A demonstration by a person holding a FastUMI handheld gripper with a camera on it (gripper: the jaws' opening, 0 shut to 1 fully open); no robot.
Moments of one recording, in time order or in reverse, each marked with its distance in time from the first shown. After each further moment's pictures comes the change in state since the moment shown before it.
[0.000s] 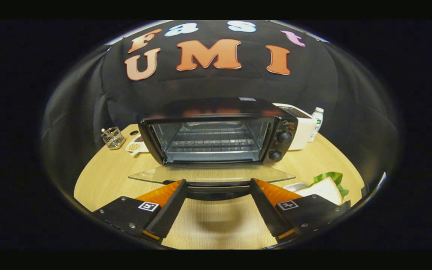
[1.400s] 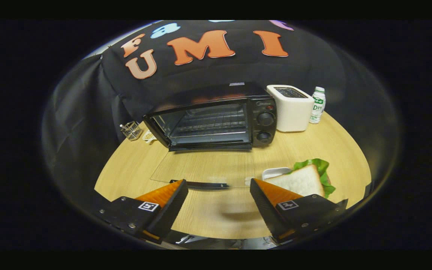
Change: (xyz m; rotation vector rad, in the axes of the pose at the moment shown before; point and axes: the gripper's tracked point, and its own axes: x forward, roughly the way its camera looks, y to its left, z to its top) arm -0.054 -0.087 -0.011 0.071 0.173 0.214
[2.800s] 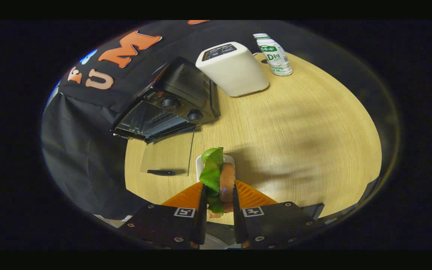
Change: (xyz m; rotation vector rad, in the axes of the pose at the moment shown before) arm 0.012 -0.134 -0.016 0.310 0.368 0.161
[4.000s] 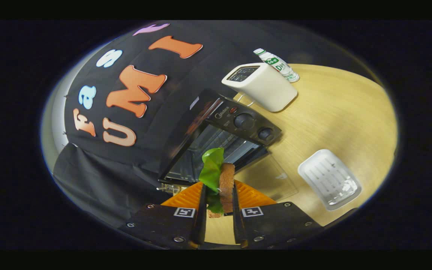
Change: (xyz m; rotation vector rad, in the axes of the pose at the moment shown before) arm 0.063 0.180 0.045 0.440 -0.498 0.248
